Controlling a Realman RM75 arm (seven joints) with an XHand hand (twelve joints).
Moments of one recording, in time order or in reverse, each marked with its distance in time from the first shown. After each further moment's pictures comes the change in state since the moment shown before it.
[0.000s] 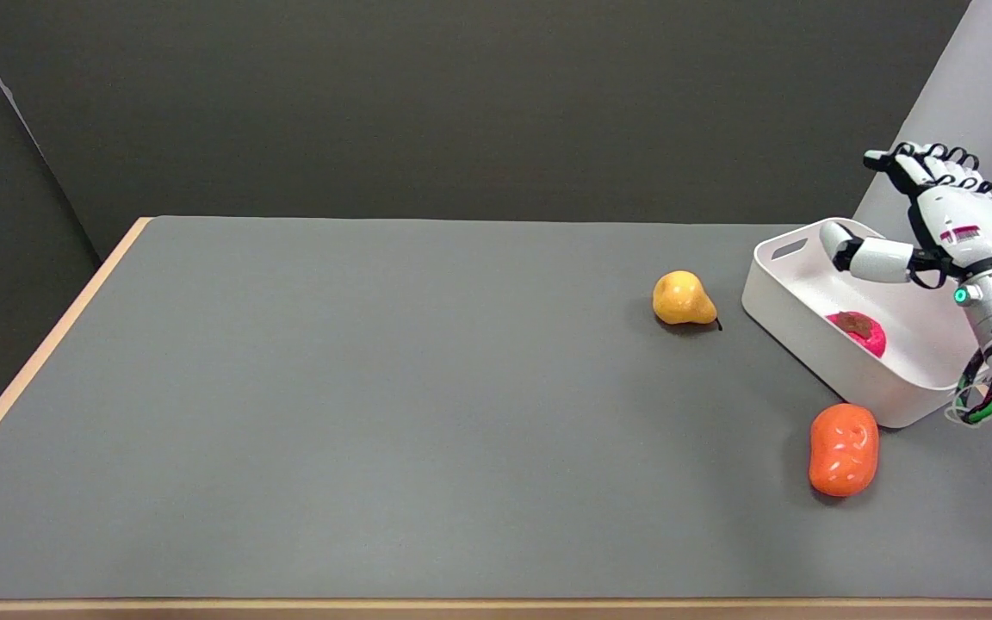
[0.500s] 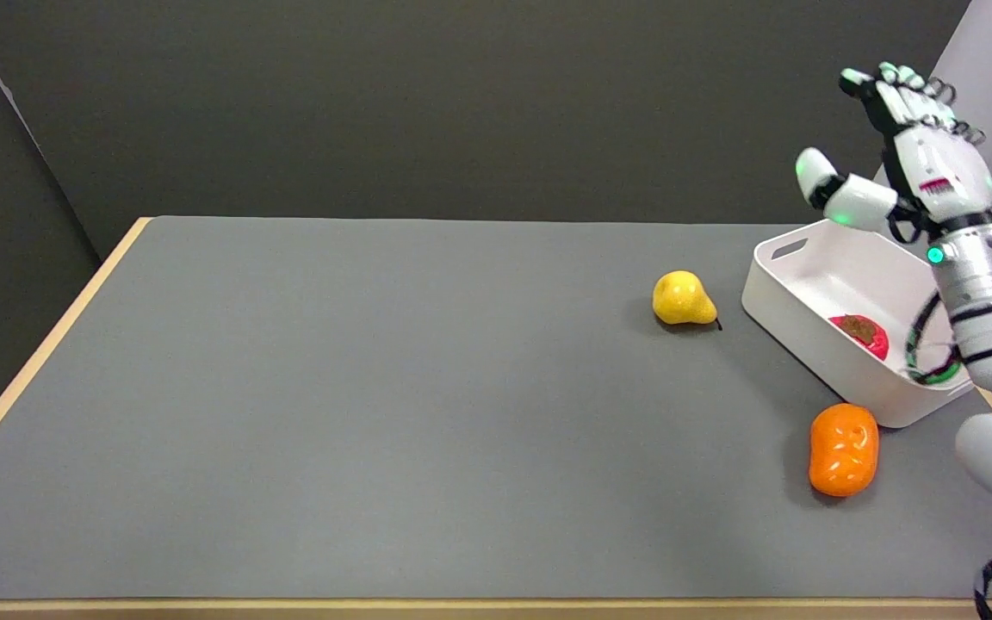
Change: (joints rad) arm 0.058 0.020 -0.113 0.085 0.118 0.127 0.000
